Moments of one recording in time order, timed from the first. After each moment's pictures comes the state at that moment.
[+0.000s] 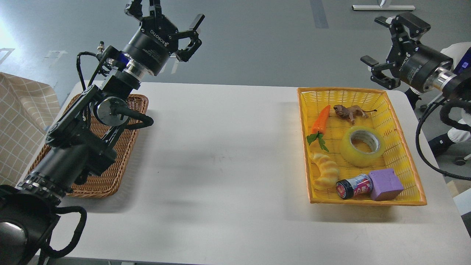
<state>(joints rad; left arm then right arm) -0.71 0.23 -1.13 -1.00 0.36 -0.49 -0.24 0.76 -0.50 1.15 0.98 -0.70 0.49 -0.19</state>
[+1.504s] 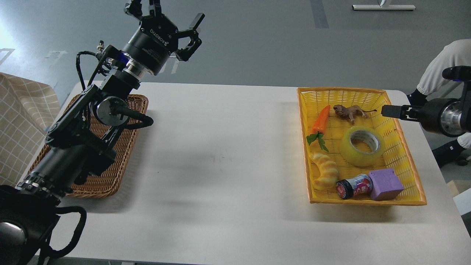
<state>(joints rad) -0.71 0.23 -1.13 -1.01 0.36 -0.49 -0.24 0.88 -0.80 0.49 1.17 -1.44 0.49 -0.22</state>
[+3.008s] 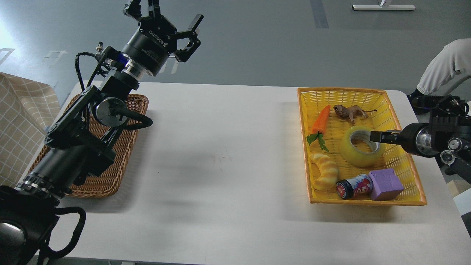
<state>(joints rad) -0.71 0.23 -1.13 -1.01 0.36 -0.49 -0.24 0.79 -0.67 0.49 1.06 -1.59 0.49 -0.22</state>
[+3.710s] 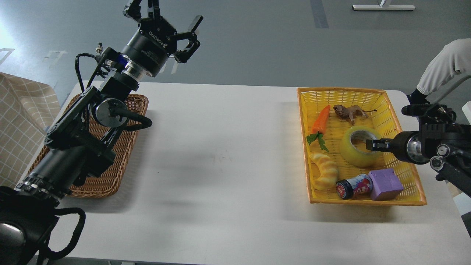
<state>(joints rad) -0.70 0.23 -1.13 -1.01 0.36 -0.49 -0.24 0.78 -0.62 0.45 1.03 -1.59 0.49 -0.21</state>
